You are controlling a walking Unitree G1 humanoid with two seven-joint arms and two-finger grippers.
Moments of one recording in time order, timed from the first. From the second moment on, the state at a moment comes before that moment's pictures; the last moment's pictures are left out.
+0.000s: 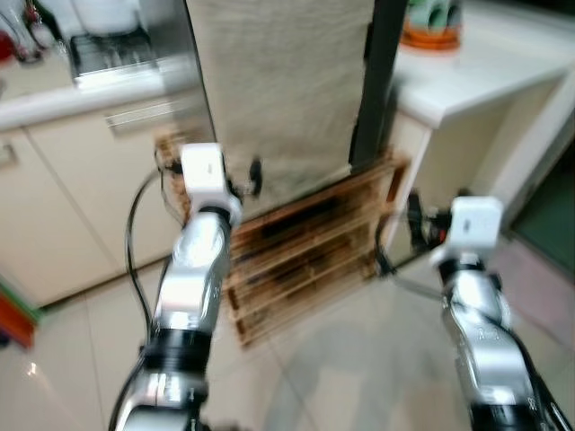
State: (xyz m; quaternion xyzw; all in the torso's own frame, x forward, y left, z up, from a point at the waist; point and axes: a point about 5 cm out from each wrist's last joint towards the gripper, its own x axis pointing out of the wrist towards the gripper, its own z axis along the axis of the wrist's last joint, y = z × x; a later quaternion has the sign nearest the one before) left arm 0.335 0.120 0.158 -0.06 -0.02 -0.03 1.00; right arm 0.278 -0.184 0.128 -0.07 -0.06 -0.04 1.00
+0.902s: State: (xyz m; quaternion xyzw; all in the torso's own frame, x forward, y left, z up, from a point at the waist) left arm 0.333 0.126 0.173 -0.07 -0.06 -0.04 1.00; right arm 0.272 -0.174 0.121 -0.06 -0.05 -0.02 1.00
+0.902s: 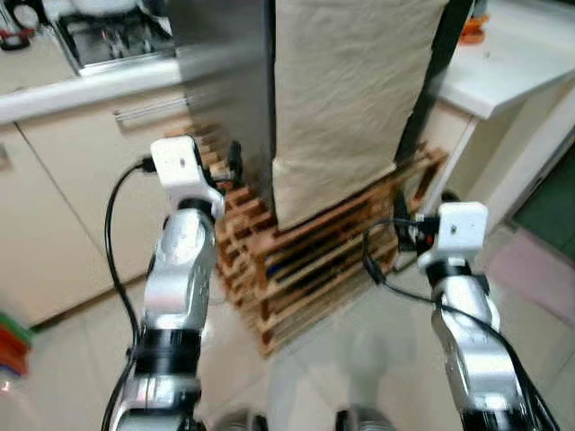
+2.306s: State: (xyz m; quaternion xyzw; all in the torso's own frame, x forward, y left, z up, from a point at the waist) left arm 0.353 0.111 0.183 -0.01 -0.06 -0.16 0.99; right arm 0.274 -0.173 0.128 -0.04 -0.08 -0.01 1.00
